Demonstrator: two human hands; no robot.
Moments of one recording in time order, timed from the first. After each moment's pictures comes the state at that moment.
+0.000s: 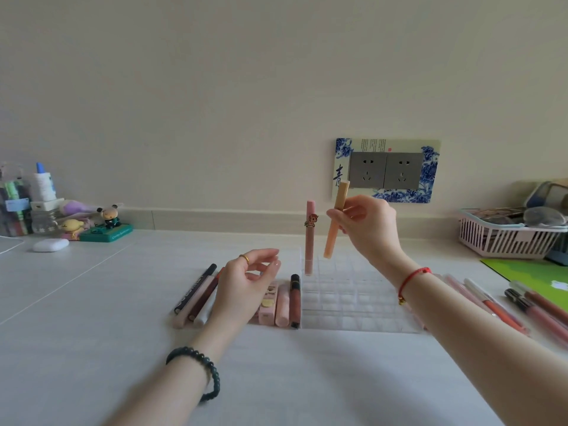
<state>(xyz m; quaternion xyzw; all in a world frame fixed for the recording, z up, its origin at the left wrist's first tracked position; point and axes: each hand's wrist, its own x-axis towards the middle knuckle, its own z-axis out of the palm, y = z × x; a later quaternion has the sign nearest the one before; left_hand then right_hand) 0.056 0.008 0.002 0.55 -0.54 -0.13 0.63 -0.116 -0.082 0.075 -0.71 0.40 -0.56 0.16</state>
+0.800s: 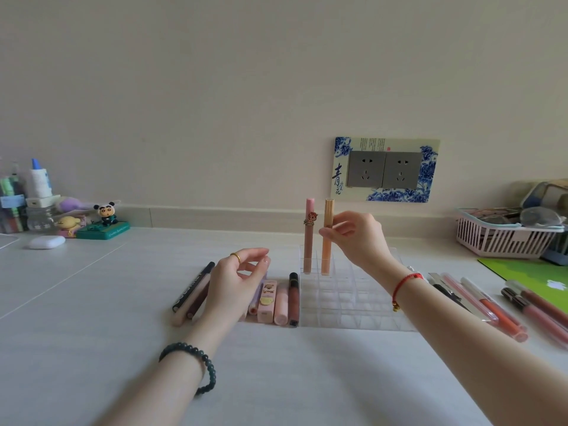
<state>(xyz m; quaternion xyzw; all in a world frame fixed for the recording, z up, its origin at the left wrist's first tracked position) 0.069 0.004 -0.003 0.59 -0.53 -0.10 0.60 -0.112 -0.095 0.053 -0.75 0.42 -0.47 0.21</state>
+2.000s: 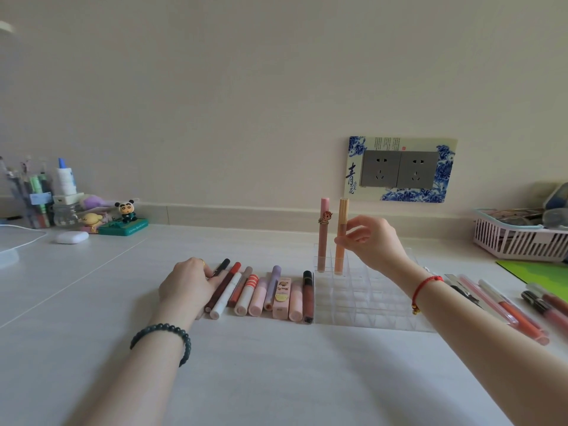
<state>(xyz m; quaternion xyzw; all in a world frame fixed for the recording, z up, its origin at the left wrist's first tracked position) 0.143 0.026 0.002 0.86 -0.42 0.03 0.27 -0.115 -0.092 0.049 -0.77 0.42 -0.42 0.23</state>
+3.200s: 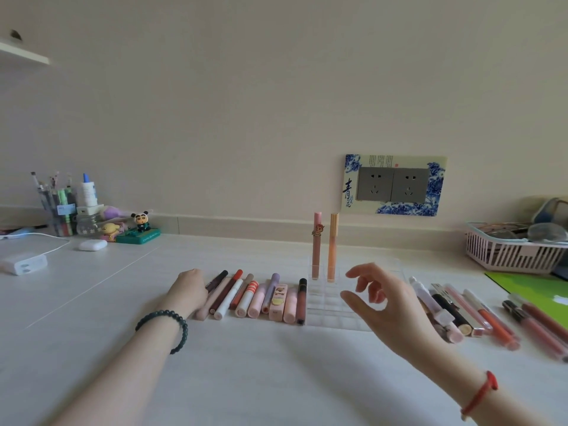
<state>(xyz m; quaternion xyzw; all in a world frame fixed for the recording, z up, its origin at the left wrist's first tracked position) 0.146 0.038 0.016 0.88 -0.44 -0.04 0.18 -0.167 0.008 0.025 -0.82 0.34 -0.45 0.13</state>
